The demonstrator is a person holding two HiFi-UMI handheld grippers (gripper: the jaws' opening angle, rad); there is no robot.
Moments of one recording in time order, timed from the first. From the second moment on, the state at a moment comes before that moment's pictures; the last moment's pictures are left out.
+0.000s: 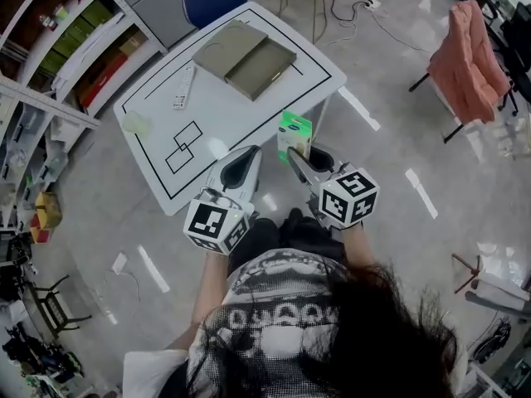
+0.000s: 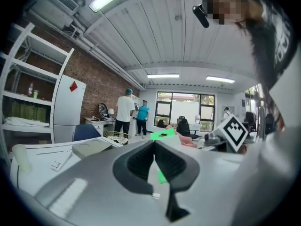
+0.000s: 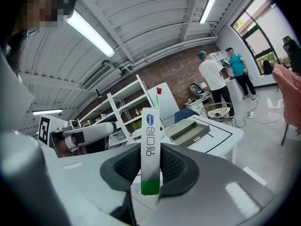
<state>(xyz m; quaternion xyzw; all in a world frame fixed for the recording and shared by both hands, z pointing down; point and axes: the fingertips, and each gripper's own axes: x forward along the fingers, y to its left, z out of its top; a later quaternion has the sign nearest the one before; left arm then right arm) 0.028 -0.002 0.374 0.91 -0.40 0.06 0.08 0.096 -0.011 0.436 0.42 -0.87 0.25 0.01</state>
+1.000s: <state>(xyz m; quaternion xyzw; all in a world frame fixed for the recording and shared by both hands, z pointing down) 0.000 -0.130 0.394 0.90 -0.42 0.07 0.09 0.063 -0.158 0.492 0.39 -0.85 0.35 0.04</state>
